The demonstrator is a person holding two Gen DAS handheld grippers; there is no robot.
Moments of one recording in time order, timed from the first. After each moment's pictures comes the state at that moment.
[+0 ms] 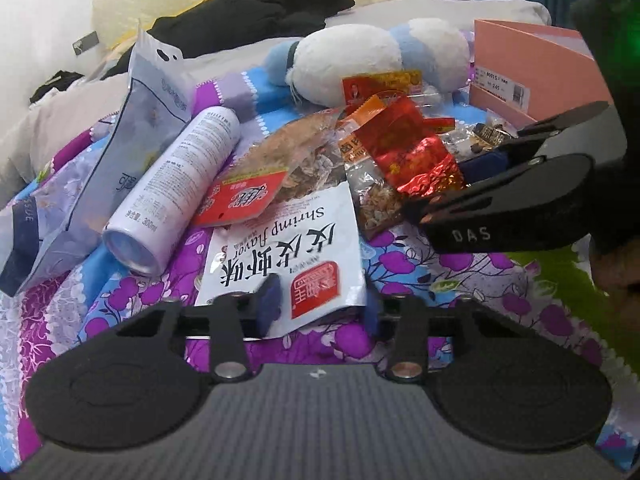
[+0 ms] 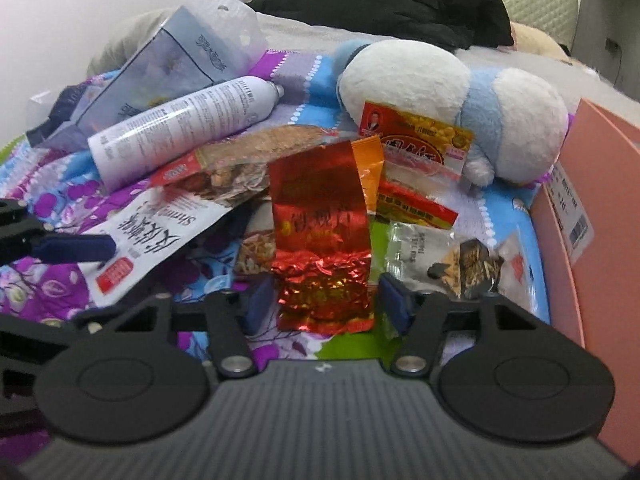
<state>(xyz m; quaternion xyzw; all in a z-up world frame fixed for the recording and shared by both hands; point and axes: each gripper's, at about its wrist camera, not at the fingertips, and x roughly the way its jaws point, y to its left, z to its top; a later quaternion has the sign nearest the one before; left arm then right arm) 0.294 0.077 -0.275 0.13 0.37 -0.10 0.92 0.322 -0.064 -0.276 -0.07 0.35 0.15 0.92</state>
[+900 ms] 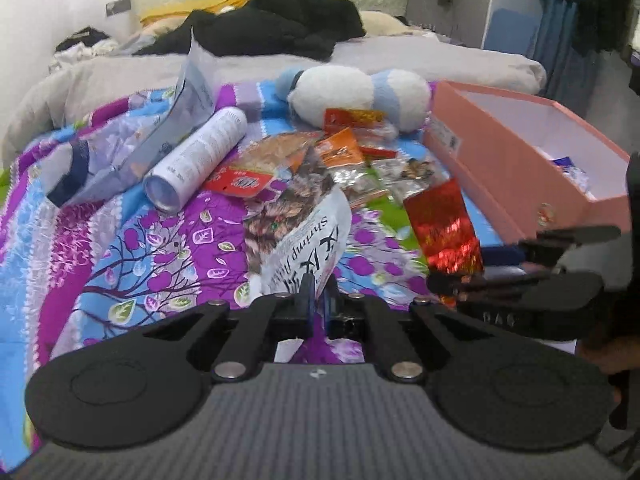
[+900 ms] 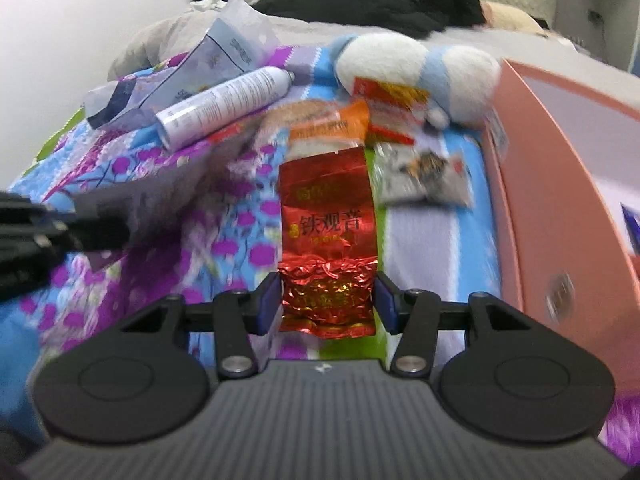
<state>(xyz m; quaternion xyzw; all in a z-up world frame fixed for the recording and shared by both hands) 0.168 0.070 -0.201 0.03 0.37 -0.09 0.92 0.201 -0.102 -0.241 -0.03 0.39 0.14 0.91</state>
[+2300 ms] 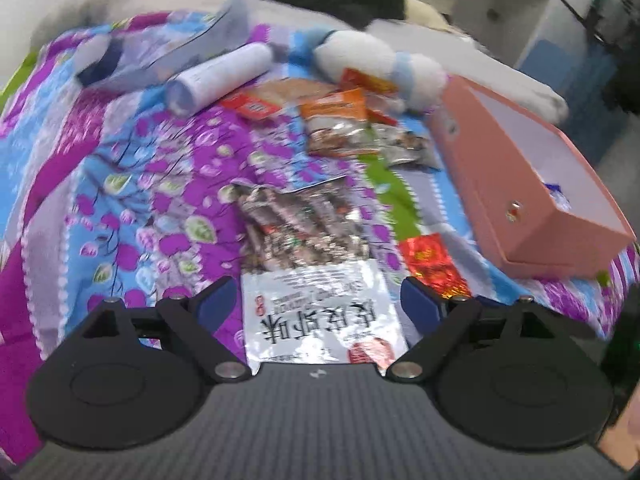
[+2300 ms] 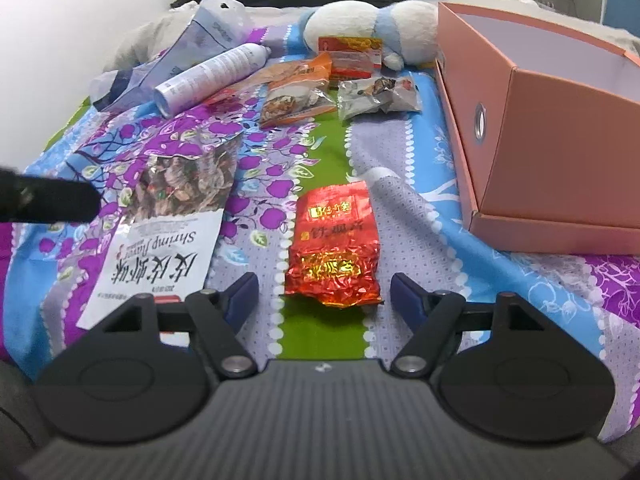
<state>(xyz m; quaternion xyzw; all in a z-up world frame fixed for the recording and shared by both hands) 0.124 0.072 -0.208 -0.11 0.43 -0.05 0.89 0.127 -0.142 -0.266 0.01 0.39 0.12 0.91</state>
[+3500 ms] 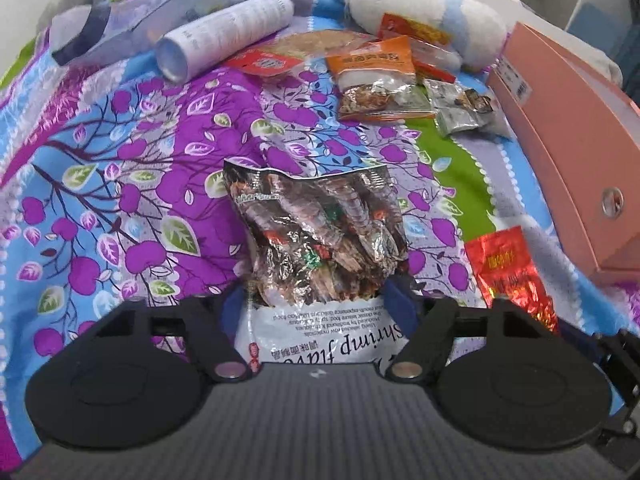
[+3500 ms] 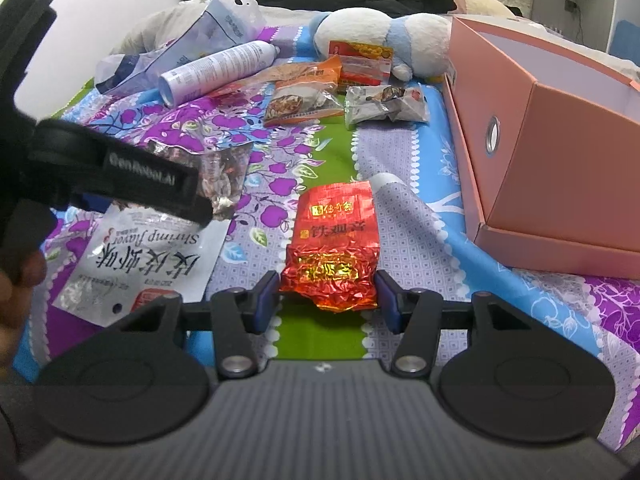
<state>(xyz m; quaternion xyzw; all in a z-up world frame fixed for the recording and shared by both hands) 0.195 0.044 -0.267 -0.05 0.47 0.01 0.88 0.128 -0.133 -0.270 -0.02 0.38 0.12 0.92</state>
